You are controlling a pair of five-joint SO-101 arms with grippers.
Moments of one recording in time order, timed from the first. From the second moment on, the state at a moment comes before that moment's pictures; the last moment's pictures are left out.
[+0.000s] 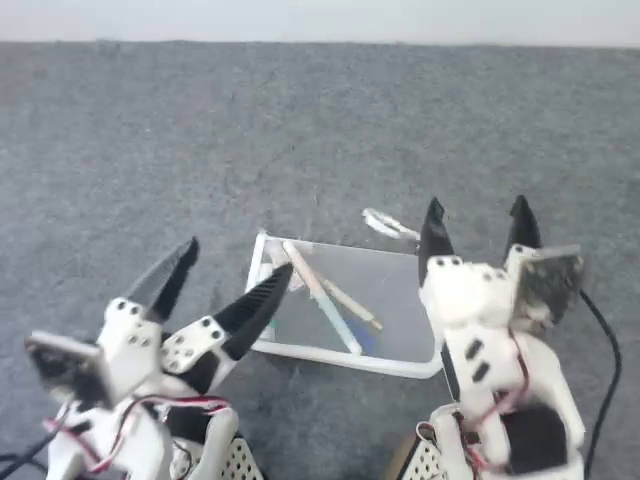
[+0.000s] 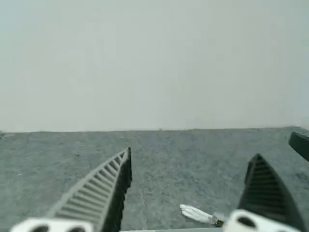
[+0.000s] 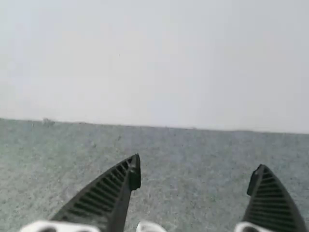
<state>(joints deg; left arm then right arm) 6.9 -103.4 50.4 71.5 13.0 -14.0 -93.6 57.7 51.6 -6.1</state>
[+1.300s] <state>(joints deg) -16.7 -103.5 96.1 61.5 -0.7 -11.3 -103.6 87.3 72.1 -6.0</state>
